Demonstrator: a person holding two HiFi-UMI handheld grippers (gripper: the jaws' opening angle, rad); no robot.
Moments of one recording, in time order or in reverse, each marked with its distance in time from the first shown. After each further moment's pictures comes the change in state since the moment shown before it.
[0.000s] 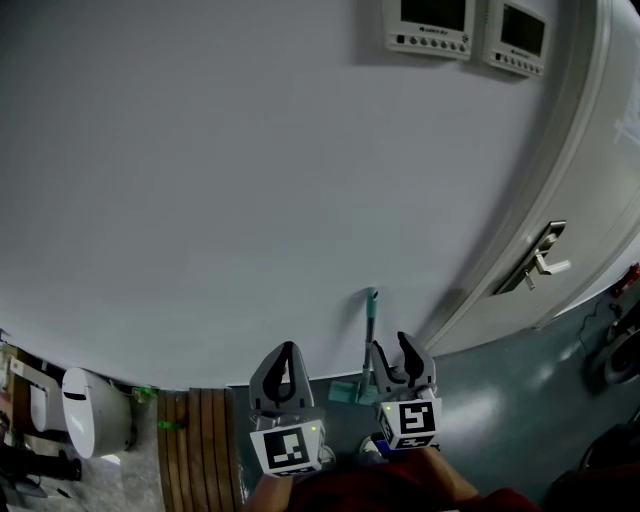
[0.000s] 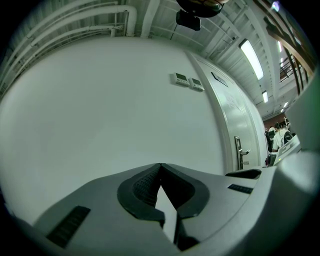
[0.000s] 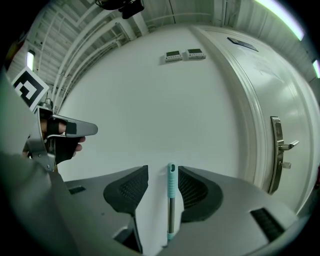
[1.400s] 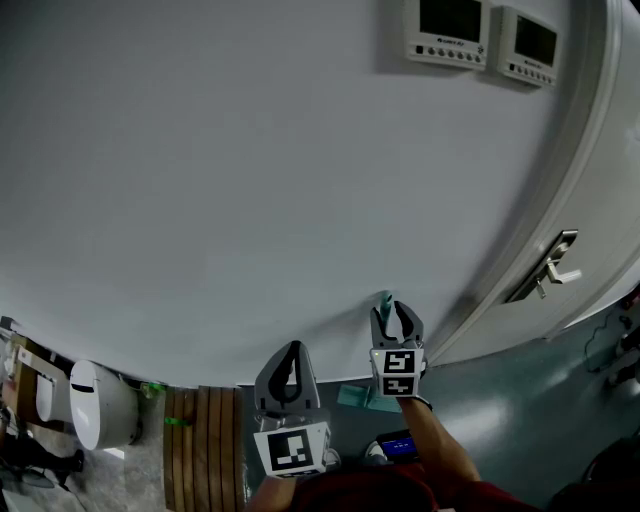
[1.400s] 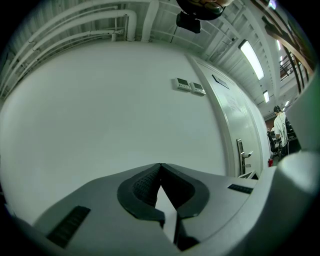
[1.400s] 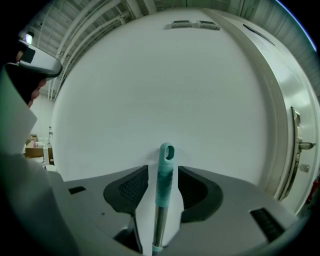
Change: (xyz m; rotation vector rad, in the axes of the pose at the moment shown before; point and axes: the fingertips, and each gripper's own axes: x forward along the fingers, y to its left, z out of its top) left arm -0.008 0.007 0.018 0.004 -0.033 0.023; right arm 0.102 -0.020 -0.048 -0.104 0.119 -0.038
